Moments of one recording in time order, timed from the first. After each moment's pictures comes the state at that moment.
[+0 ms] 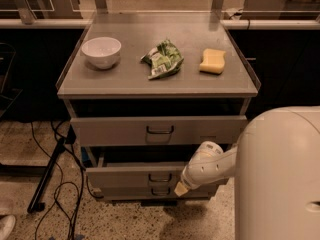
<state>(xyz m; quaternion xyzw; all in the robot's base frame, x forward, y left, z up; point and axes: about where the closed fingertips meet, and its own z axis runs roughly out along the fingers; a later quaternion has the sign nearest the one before) 0.548 -0.115 0.408 -0.38 0.91 0.01 0.14</state>
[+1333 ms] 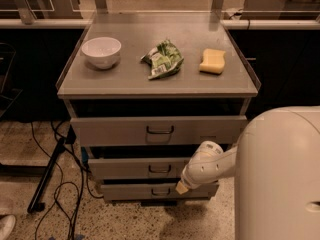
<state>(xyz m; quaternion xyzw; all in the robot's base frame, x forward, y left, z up) 0.548 -0.115 0.408 -0.38 0.91 0.01 0.14</state>
